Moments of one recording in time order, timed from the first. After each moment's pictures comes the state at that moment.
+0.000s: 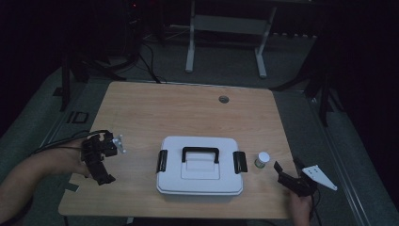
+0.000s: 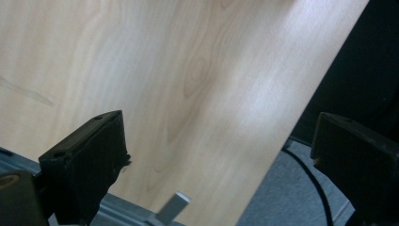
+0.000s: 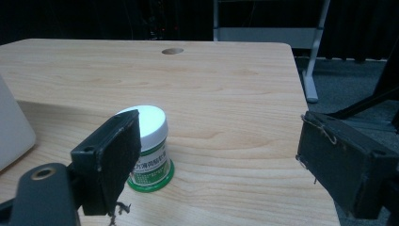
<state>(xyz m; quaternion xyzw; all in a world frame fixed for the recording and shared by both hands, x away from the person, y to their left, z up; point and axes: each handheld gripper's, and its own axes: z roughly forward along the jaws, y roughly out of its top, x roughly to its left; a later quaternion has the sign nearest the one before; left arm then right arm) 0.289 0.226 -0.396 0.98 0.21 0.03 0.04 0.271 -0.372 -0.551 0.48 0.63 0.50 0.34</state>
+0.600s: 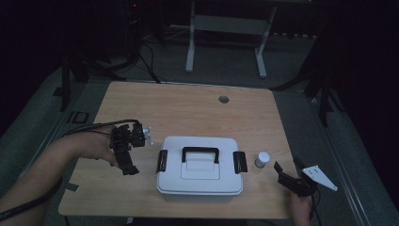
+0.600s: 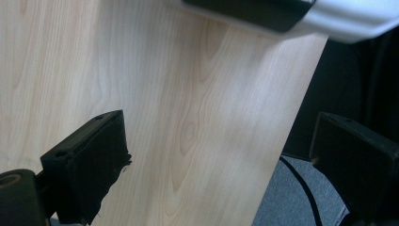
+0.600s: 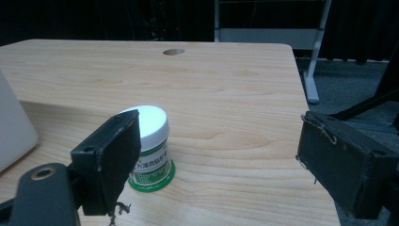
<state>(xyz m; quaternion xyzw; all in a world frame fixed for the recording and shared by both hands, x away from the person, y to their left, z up) 0.311 0.159 -0.369 0.99 0.14 0.02 0.04 0.271 -0.372 -0.551 0.48 0.63 0.50 0.34</state>
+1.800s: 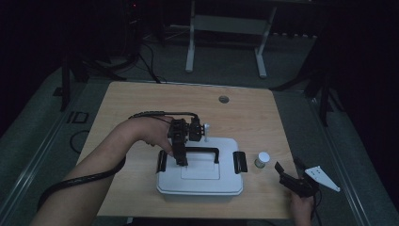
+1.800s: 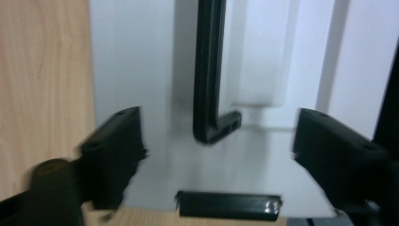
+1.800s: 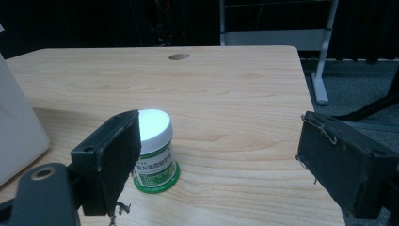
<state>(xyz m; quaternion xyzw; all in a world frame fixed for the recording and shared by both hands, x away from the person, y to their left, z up) 0.342 0.027 -0.357 1.00 0.03 0.00 0.05 0.269 -0.377 -0.552 0.48 0.63 0.52 0.33</state>
